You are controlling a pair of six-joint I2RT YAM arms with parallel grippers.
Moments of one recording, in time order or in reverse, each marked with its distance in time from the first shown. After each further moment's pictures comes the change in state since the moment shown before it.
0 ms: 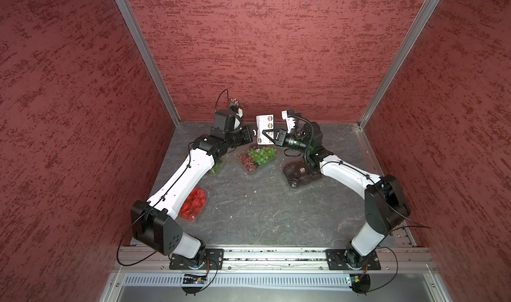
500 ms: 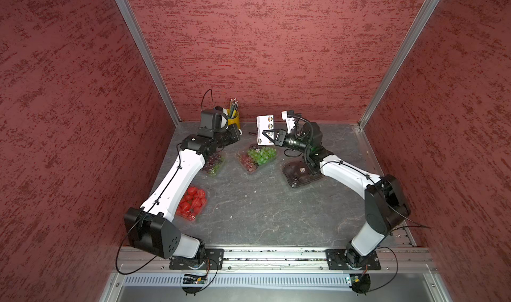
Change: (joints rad) left arm 0.149 -0.040 -0.022 -0.087 -0.018 0.003; right arm 0.000 0.000 0.000 -0.021 0.016 -0.013
